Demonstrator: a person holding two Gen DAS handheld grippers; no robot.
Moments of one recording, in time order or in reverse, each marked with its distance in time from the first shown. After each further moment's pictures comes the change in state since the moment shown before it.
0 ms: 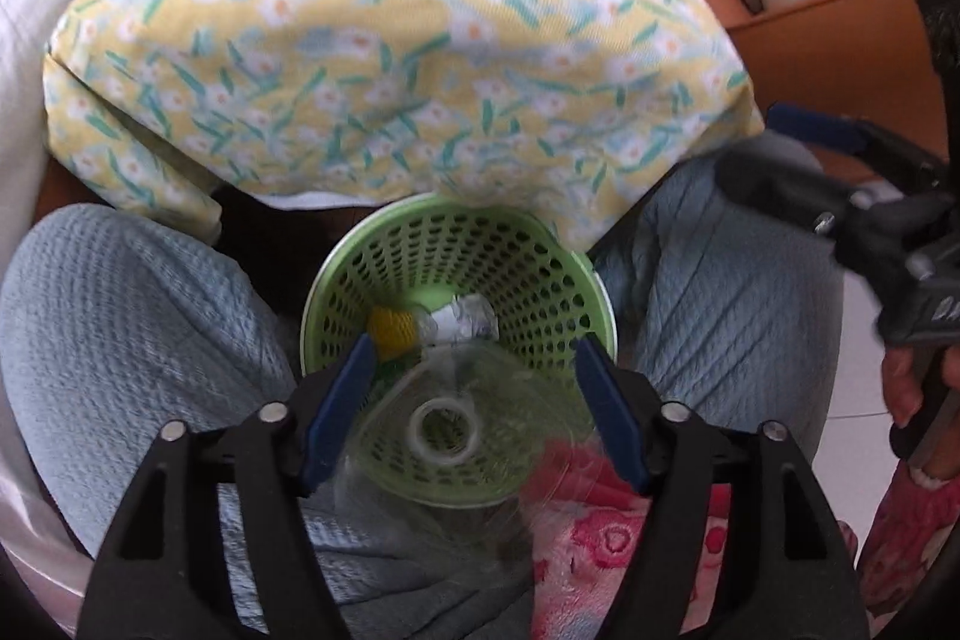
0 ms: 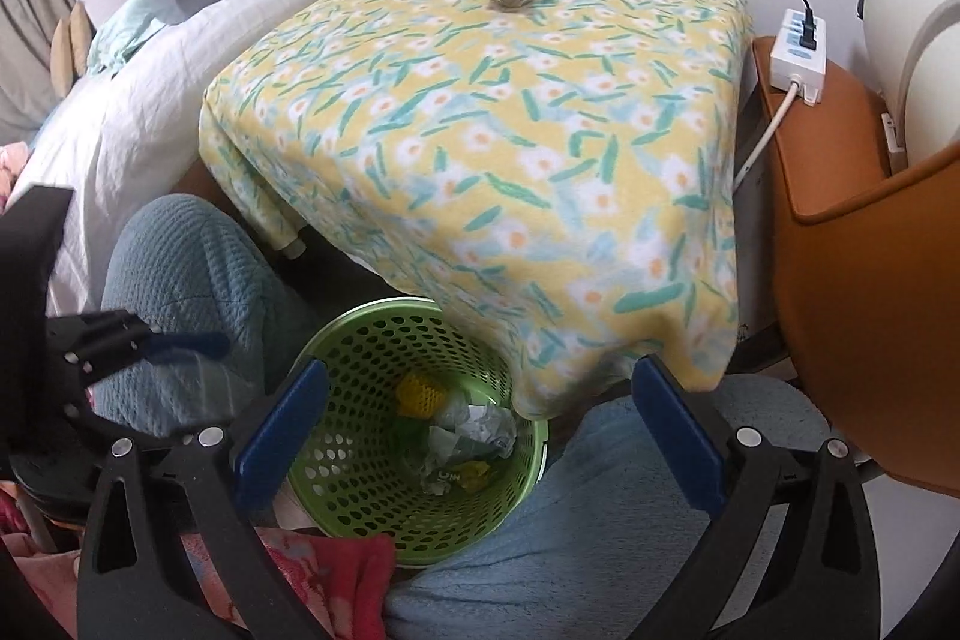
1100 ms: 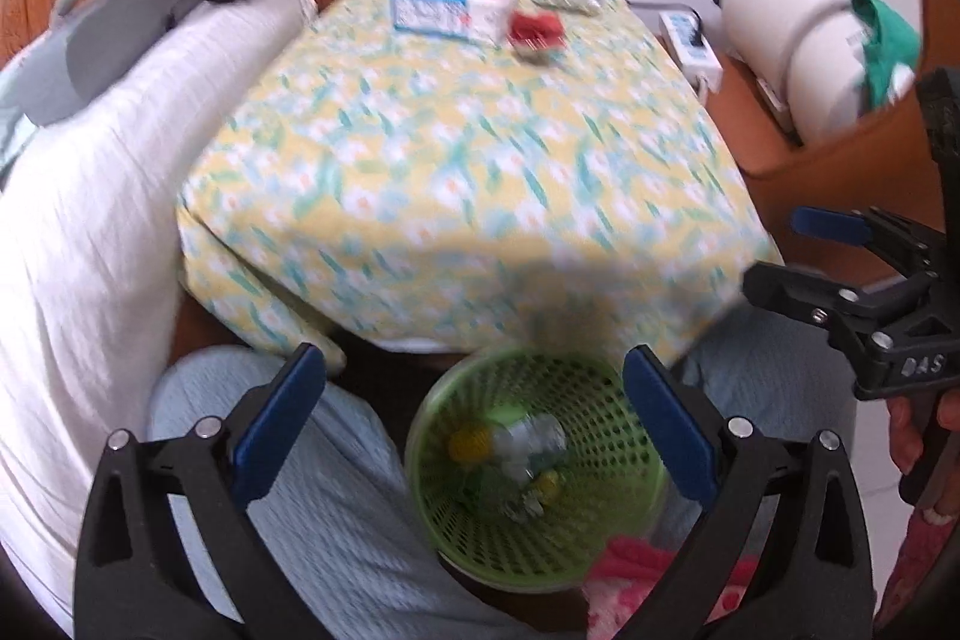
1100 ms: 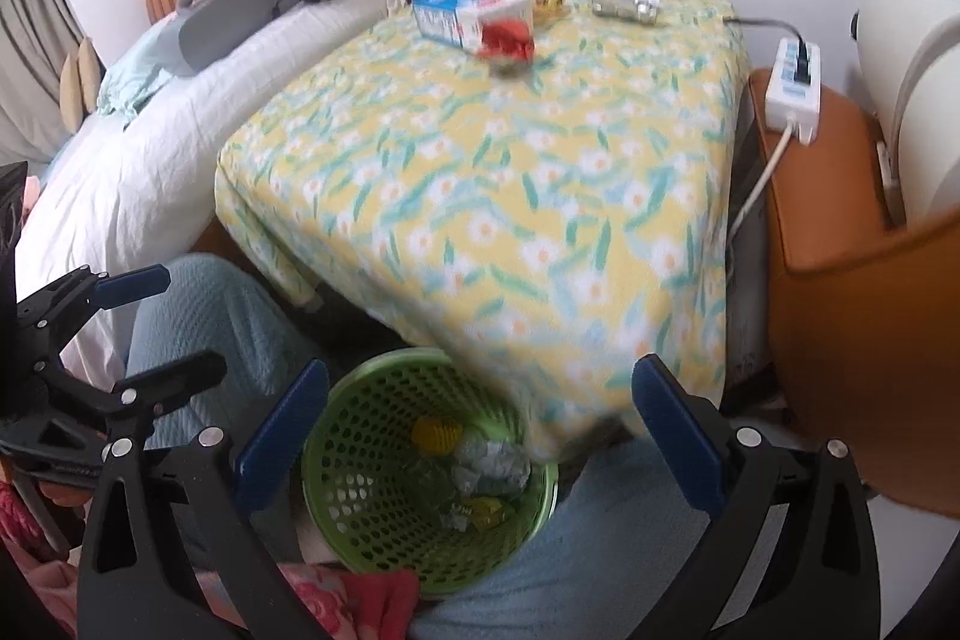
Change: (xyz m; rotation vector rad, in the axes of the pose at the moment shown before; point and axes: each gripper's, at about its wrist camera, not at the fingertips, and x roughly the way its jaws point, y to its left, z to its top) left arm -0.076 0.024 0.040 -0.007 -0.306 0.183; right arm -0.020 0.002 0.033 0.017 -0.101 0.024
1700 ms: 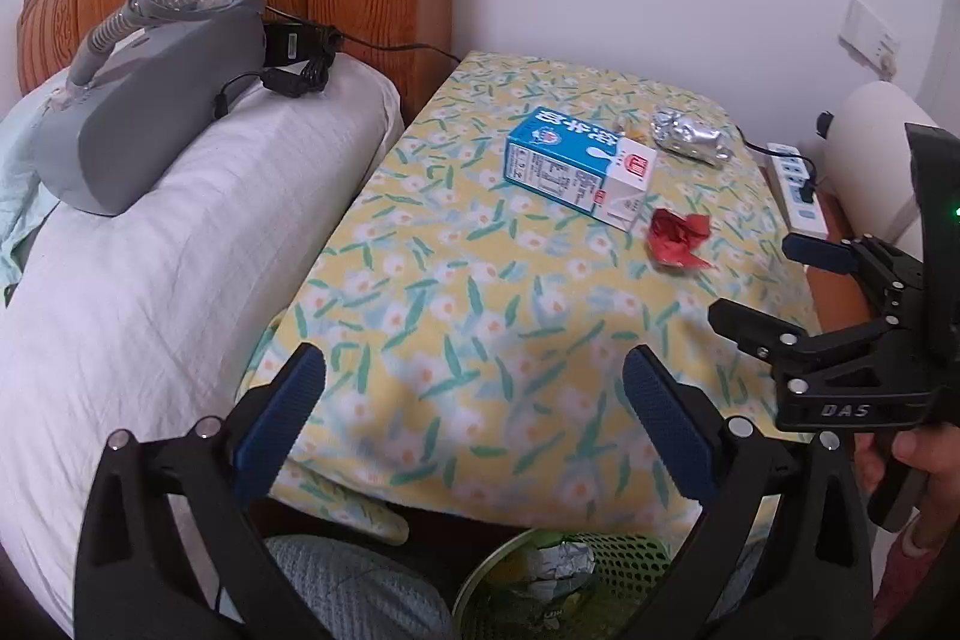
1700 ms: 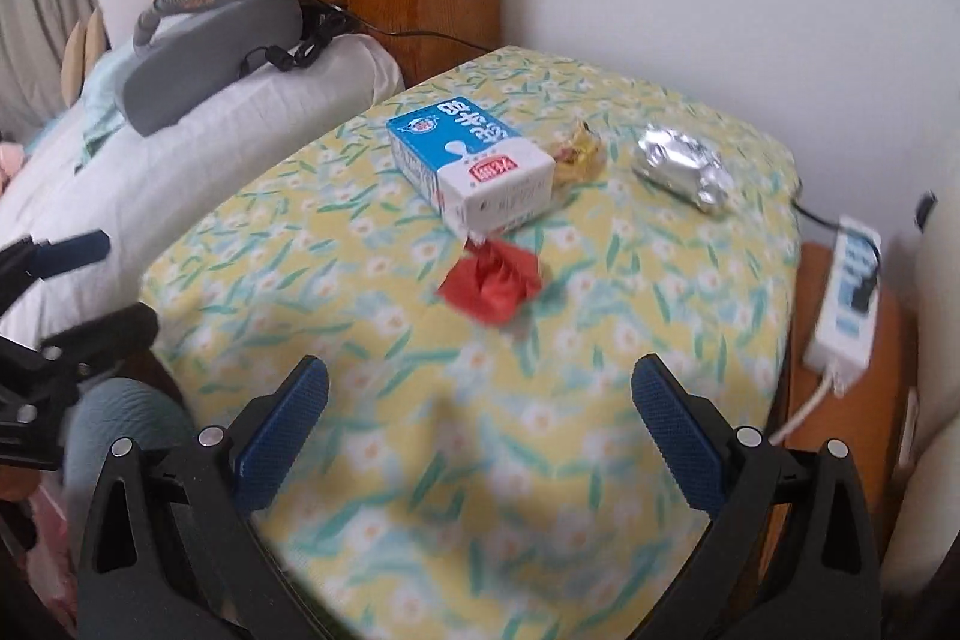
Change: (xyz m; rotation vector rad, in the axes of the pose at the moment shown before) left arm 0.035 0.052 0.118 -0.134 -0.112 0.111; right arm 0.085 0.000 0.139 -0.205 -0.083 -0.049
